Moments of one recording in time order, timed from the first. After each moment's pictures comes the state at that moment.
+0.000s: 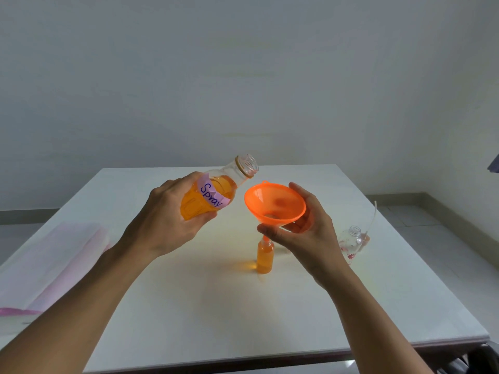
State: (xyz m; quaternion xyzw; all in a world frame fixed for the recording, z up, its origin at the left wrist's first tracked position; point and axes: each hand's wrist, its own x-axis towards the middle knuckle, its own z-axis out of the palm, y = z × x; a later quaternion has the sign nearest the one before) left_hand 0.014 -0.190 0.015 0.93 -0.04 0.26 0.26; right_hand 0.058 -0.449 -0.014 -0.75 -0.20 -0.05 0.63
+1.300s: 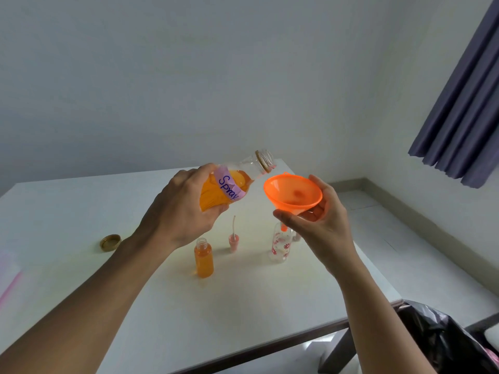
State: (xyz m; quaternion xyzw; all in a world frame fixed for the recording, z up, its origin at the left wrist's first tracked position) left_hand 0.064 -0.317 0.033 0.94 -0.09 0.24 0.22; right_hand 0.076 -0.570 -0.009 -0.77 -0.07 -0.17 0.60
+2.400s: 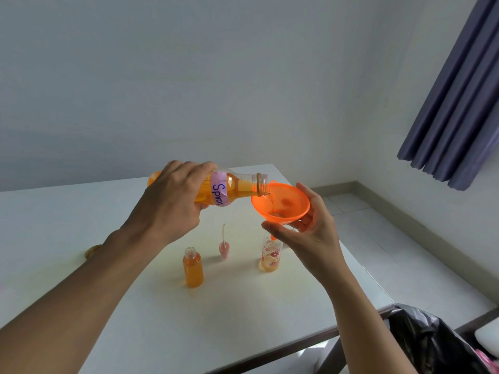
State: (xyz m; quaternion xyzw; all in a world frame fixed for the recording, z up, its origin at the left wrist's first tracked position) left_hand 0.082 -0.318 0.046 0.94 -0.15 0.30 0.09; right_hand 0.076 -0.571 -0.016 -0.78 -0.09 -0.17 0.59
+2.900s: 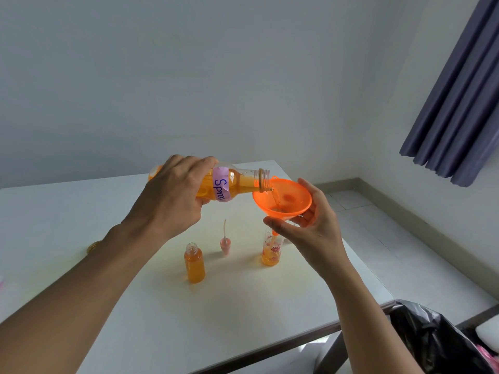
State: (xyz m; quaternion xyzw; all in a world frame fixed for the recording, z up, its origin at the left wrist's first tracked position) left_hand 0.082 -0.318 0.048 0.94 -0.16 0.31 0.09; right_hand 0.077 -0.573 -0.016 -0.78 -0.09 -0.16 0.60
